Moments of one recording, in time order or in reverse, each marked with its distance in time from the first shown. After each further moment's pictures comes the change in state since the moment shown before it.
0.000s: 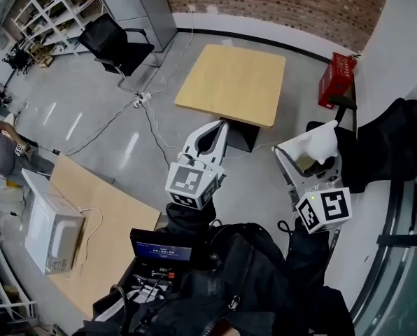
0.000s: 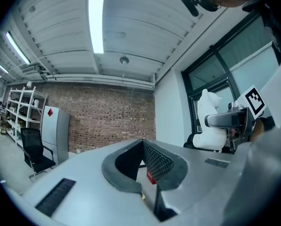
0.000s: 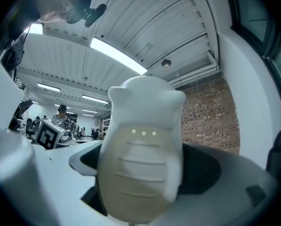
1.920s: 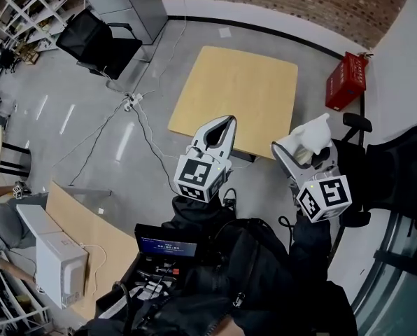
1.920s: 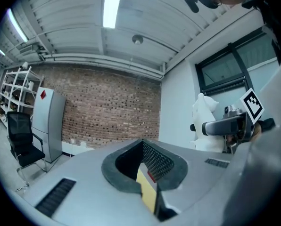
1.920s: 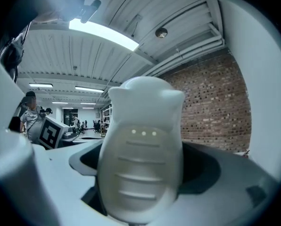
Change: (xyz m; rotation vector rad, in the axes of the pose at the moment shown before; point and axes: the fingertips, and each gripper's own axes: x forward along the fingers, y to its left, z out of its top) left arm 0.228 0.152 -0.074 -0.087 0.102 -0.039; right arm 0.257 -0.111 -0.078 0.063 0.168 0.049
